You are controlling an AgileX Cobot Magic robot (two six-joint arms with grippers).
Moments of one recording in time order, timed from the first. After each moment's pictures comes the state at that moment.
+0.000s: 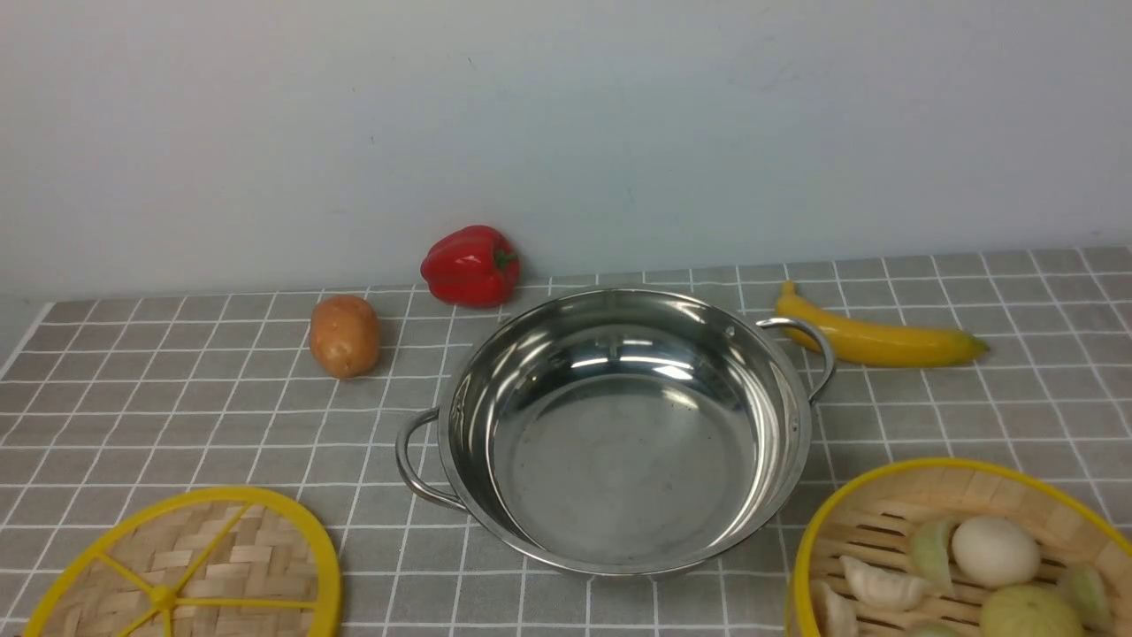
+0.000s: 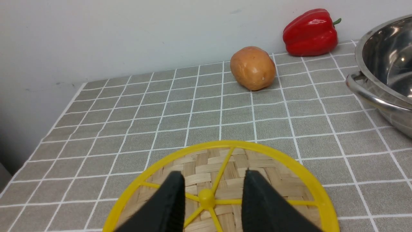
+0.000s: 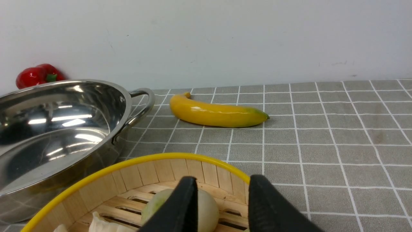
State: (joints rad) right arm 0.14 0.01 0.01 -0.15 0.33 0.36; left arm 0.14 0.00 0.01 -0.22 0.34 0.38
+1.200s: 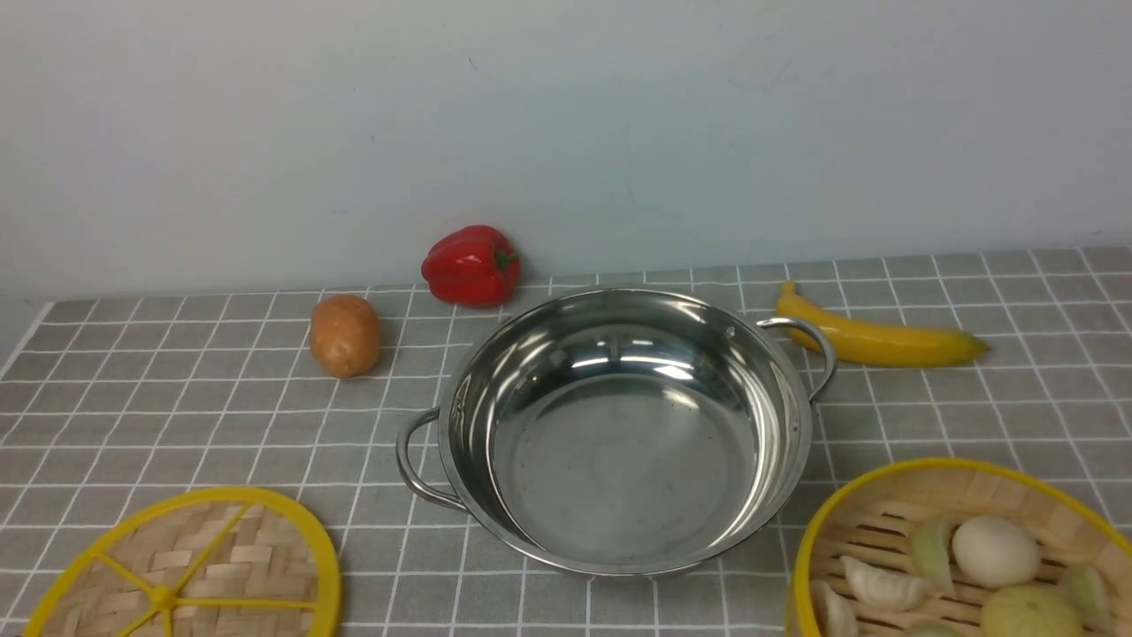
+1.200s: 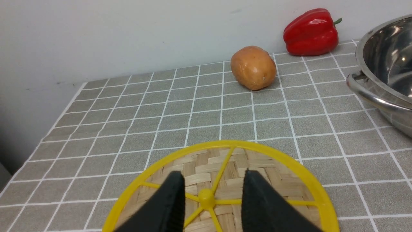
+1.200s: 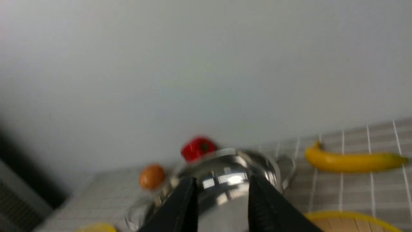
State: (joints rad) right arm 0.21 0.10 -0.56 0.31 0.80 0.25; left arm 0.14 0.00 0.01 -0.22 0.34 0.38
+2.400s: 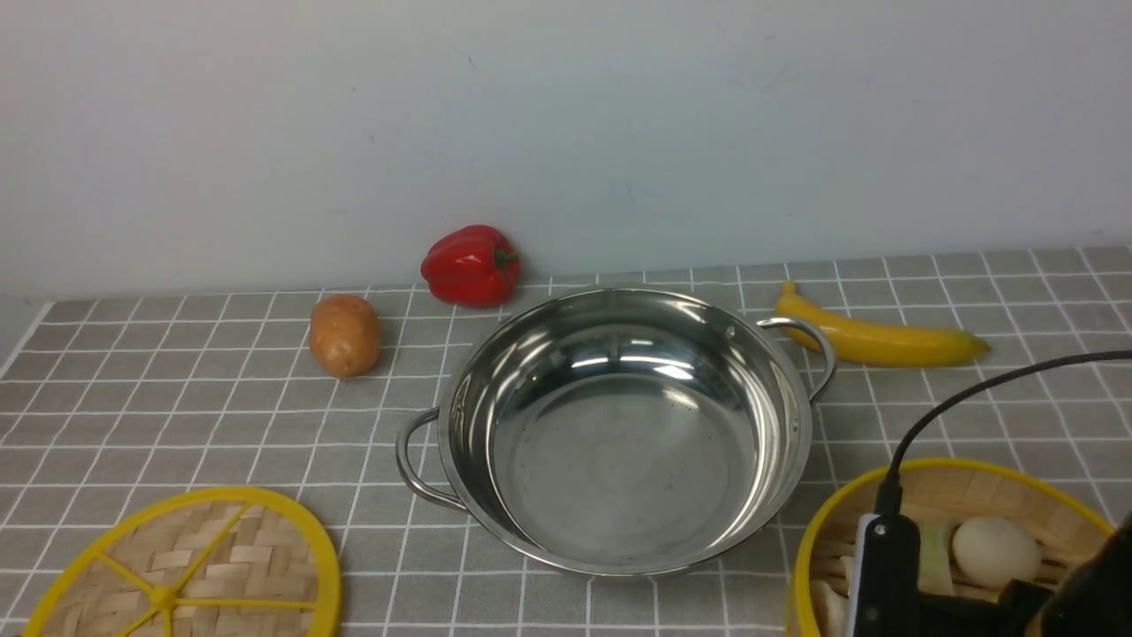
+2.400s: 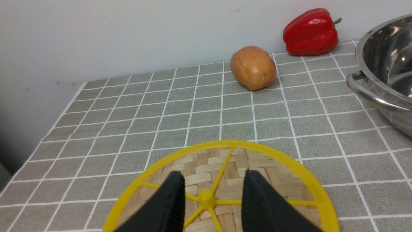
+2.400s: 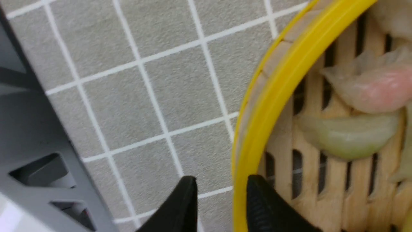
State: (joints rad) right arm 0.73 1.33 -0.68 0.07 1.02 -0.41; left arm 0.14 0.00 0.01 -0.22 0.34 0.38
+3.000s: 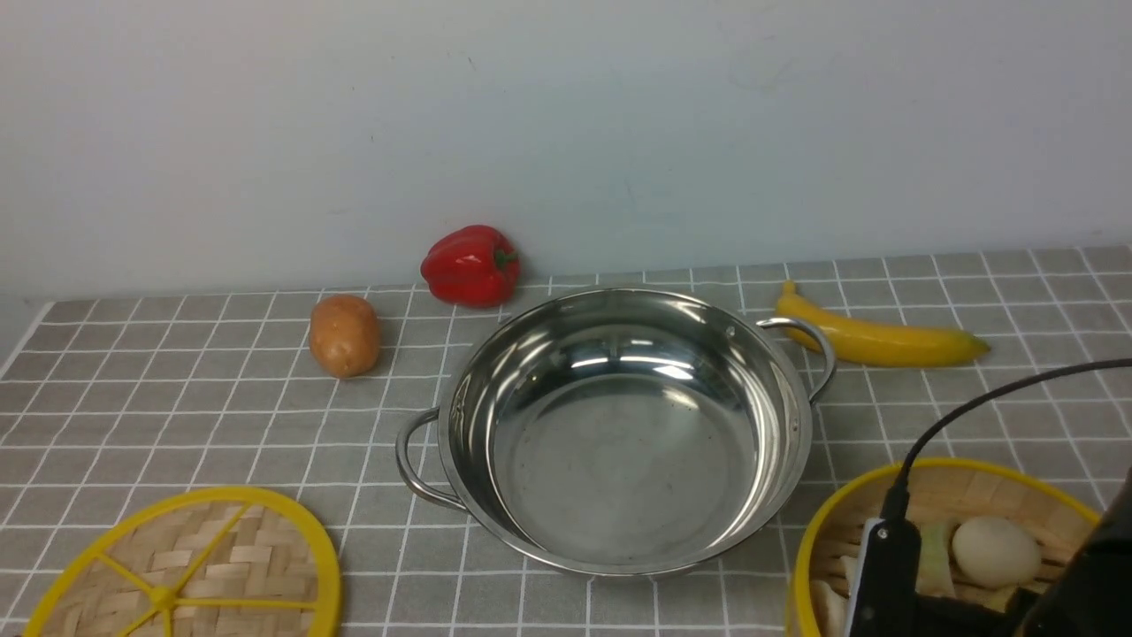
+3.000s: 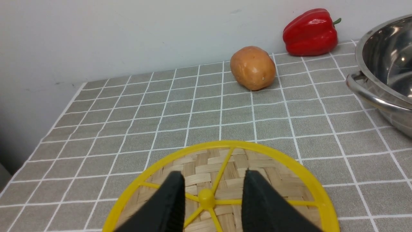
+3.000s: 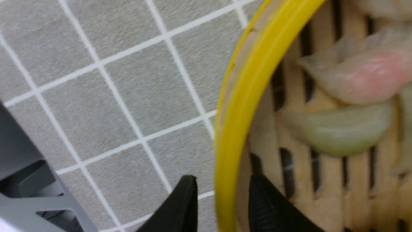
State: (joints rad) right arm 0.73 1.38 -0.65 0.03 0.99 -0.32; left arm 0.14 0.00 0.01 -0.22 0.34 0.38
